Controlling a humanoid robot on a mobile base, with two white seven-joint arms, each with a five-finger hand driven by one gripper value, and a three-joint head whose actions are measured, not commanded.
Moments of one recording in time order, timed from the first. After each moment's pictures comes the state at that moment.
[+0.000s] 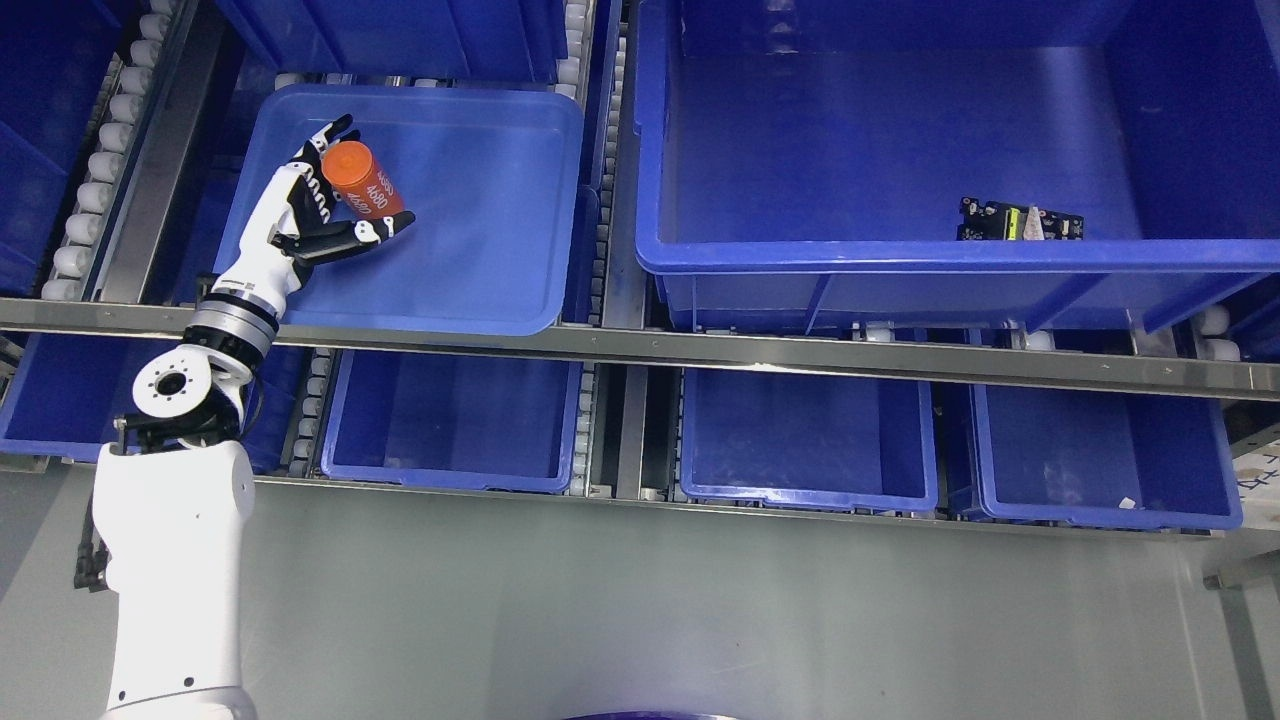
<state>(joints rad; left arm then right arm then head) -0.43 0.16 0.18 -1.26 0.05 0.02 -0.41 0.00 0.00 0.00 0.00 0.00 -0.02 -0.03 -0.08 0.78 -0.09</state>
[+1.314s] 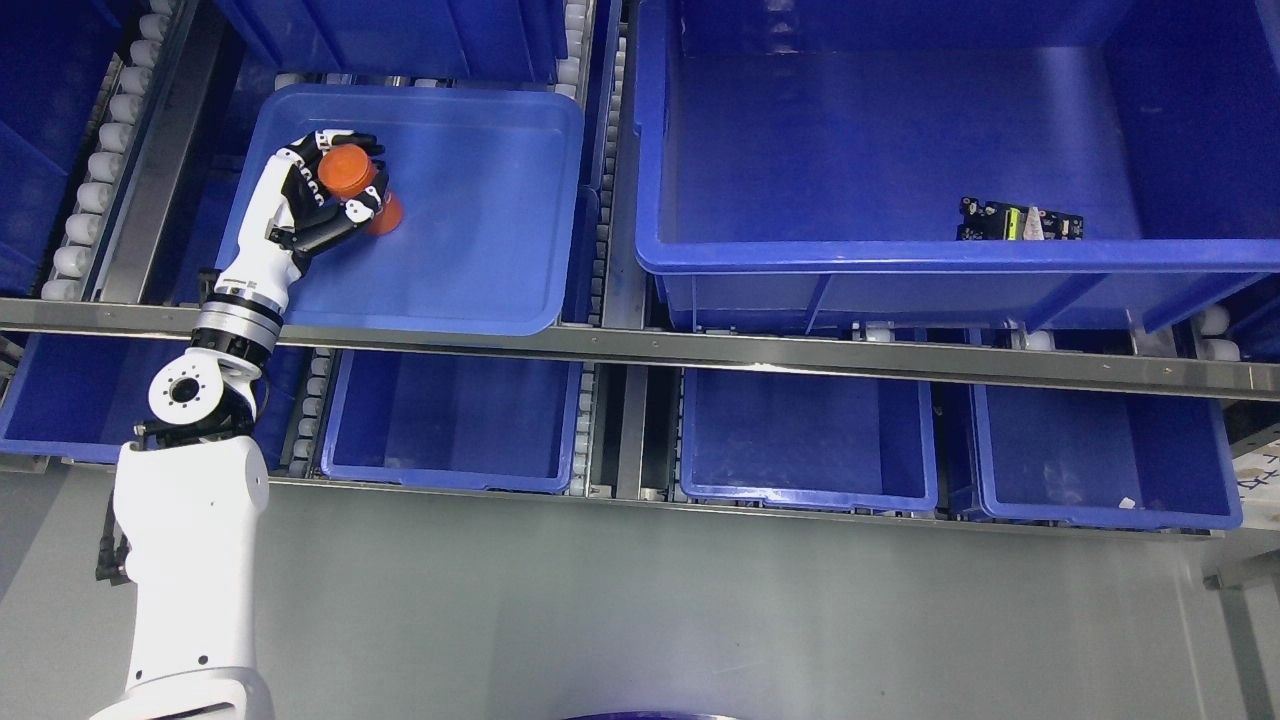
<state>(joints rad) -0.46 0.14 0.22 -1.13 0.05 -0.21 -0.41 0.00 0.00 0.00 0.00 0.00 -0.02 -0.03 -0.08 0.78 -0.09</state>
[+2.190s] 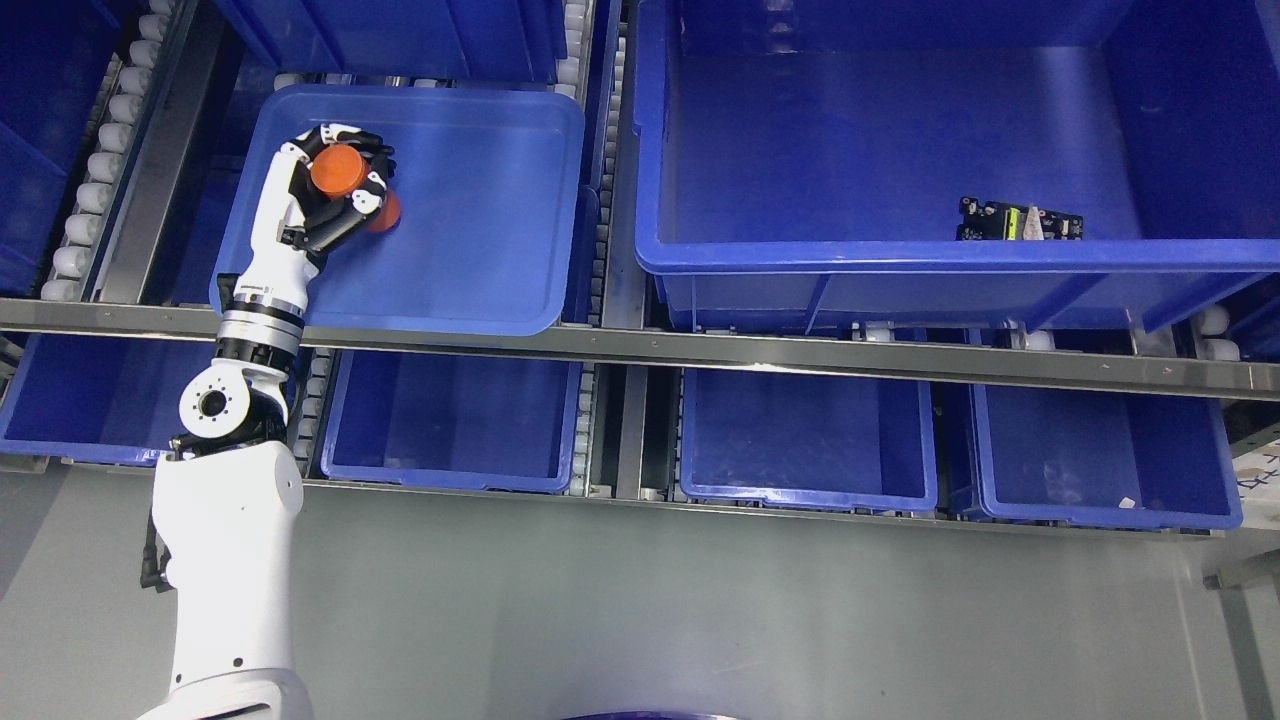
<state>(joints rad) -0.46 0.05 0.26 -1.17 0.09 -0.31 -0.41 0.00 0.00 0.00 0.00 0.00 -0.02 -0.03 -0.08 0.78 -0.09</state>
